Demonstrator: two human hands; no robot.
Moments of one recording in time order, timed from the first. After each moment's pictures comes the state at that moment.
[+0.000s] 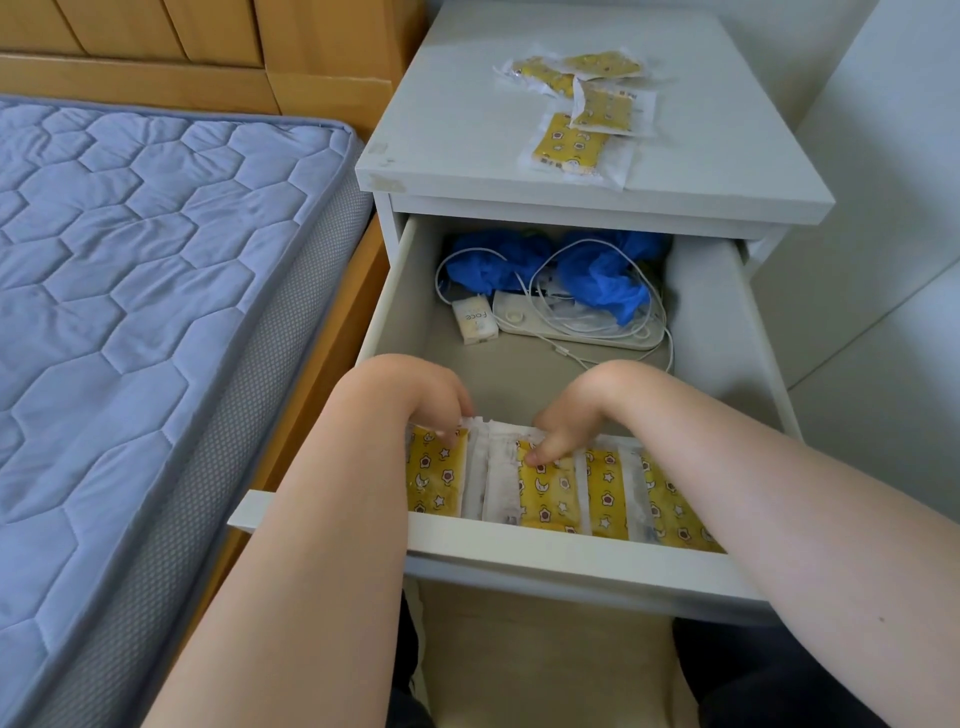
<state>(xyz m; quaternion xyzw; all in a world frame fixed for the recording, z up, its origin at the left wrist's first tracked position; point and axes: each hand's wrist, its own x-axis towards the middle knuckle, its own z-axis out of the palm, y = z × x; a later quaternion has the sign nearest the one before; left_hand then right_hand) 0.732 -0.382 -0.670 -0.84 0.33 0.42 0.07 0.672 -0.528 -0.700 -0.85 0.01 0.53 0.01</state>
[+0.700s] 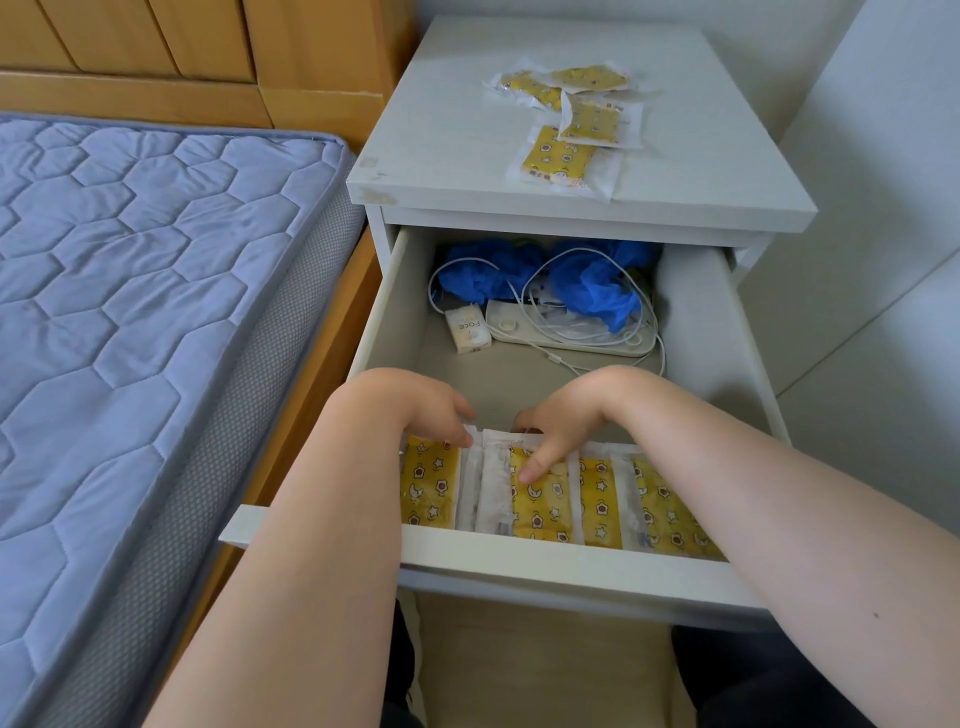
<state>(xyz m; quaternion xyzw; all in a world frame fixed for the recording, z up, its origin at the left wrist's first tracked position) 0.736 -0.384 -0.682 -0.84 0.31 0.43 0.06 0.674 -0.539 -0.701 -0.86 0.00 0.50 0.13</state>
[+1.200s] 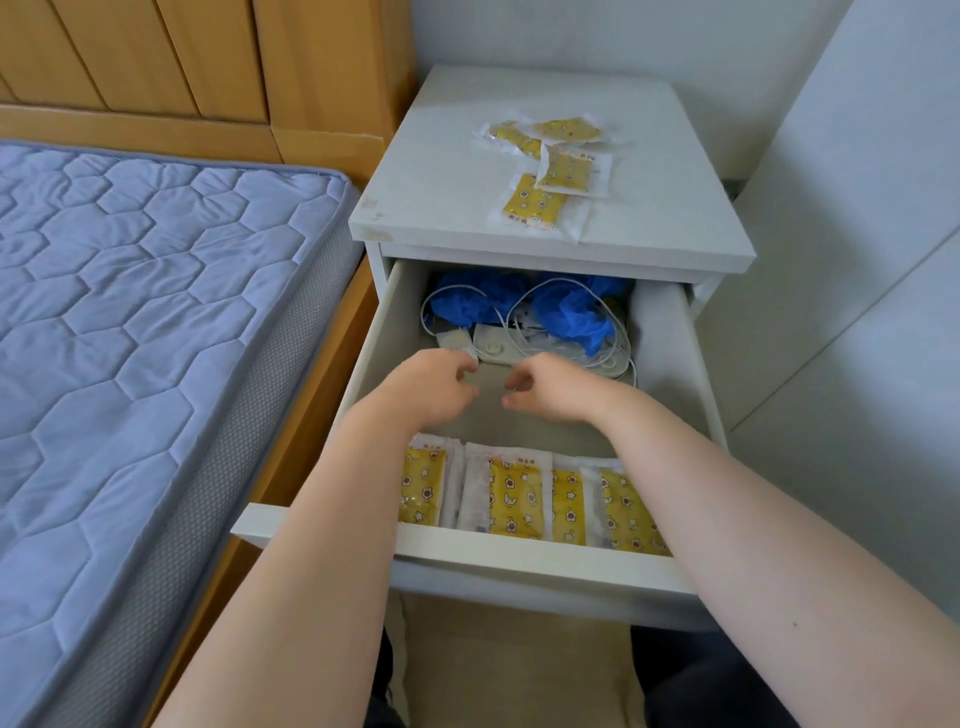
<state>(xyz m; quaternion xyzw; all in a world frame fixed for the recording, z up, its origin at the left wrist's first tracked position) 0.717 -0.397 -0.661 -0.91 0.26 0.23 -0.20 0.663 -0.554 -0.679 -0.94 0.11 0.18 0.26</state>
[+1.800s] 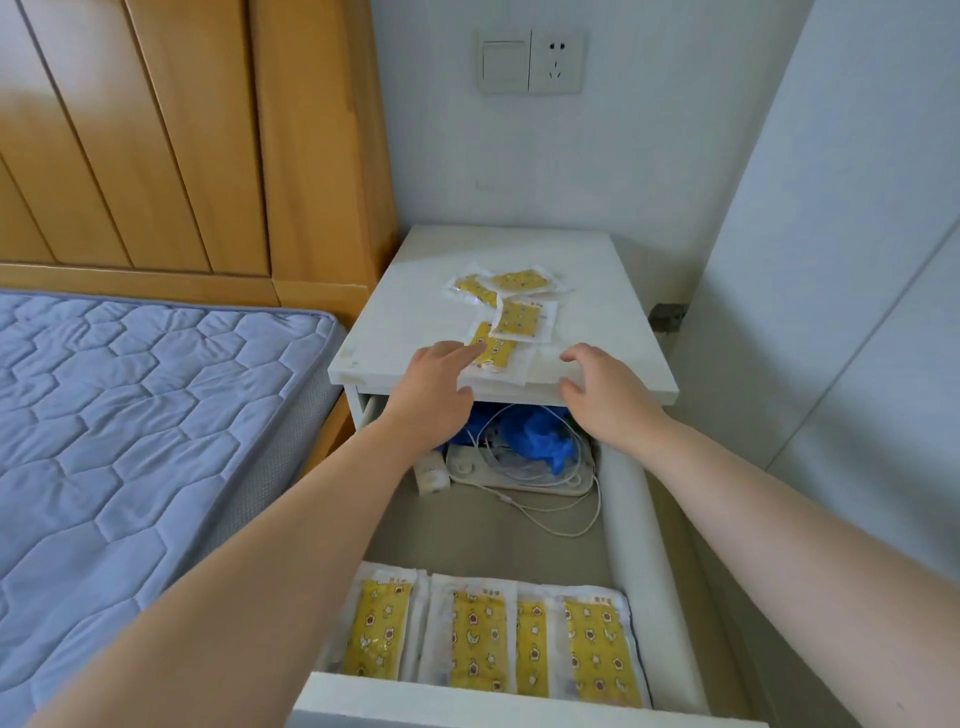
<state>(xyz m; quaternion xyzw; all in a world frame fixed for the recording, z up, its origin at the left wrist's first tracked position) 0.756 -0.458 -0.578 -0.90 0.34 0.02 -0.27 0.658 -0.641 -0.581 -0.95 0.16 -0.13 0.24</state>
